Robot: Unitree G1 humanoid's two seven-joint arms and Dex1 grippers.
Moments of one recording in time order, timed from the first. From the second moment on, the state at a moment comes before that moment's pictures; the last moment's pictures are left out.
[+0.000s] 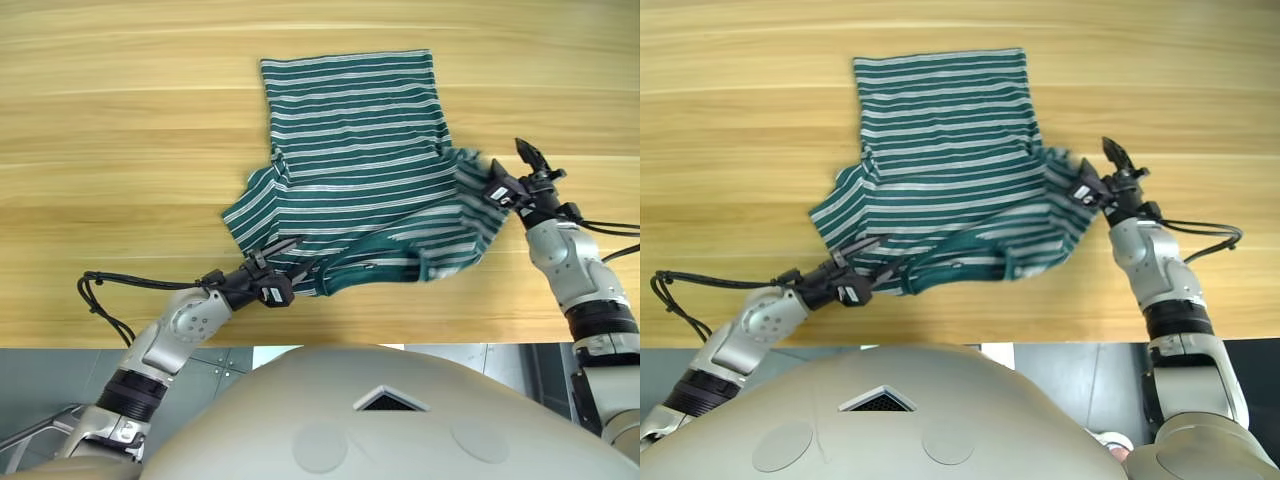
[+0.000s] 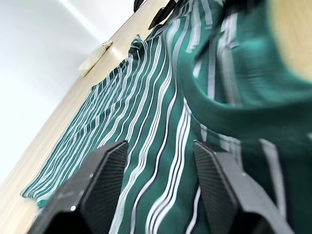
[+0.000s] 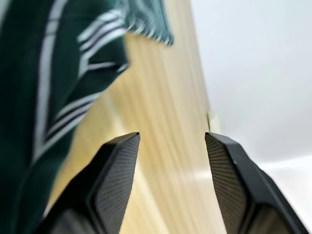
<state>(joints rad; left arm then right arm) 0.38 0.59 -0.36 -0.08 0.40 -0.59 -0.36 0.01 -0.64 0.12 0.37 -0.52 -0.46 -0.14</state>
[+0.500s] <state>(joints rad) 0.40 0.61 -0.05 -0.34 0.11 -0.64 -0.30 -0.03 -0.51 0.04 -0.04 -0.20 -0.45 0.04</state>
